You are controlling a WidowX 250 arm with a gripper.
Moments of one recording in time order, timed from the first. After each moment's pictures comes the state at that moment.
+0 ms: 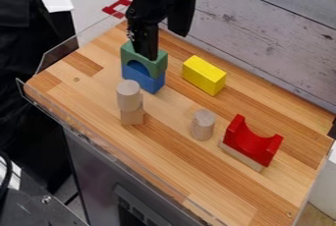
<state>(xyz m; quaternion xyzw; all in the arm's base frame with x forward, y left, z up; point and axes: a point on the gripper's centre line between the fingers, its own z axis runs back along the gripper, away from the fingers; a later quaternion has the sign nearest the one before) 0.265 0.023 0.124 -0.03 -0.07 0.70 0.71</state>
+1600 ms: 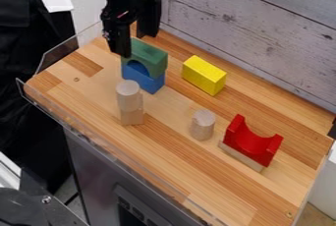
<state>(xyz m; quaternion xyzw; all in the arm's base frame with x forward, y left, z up) 0.283 0.085 0.094 -0.02 -0.05 0.73 0.68</state>
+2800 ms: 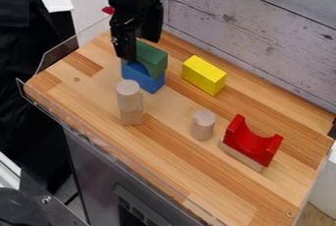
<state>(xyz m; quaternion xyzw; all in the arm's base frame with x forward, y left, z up) 0.298 0.092 0.063 -0.01 -0.02 0.74 0.67</state>
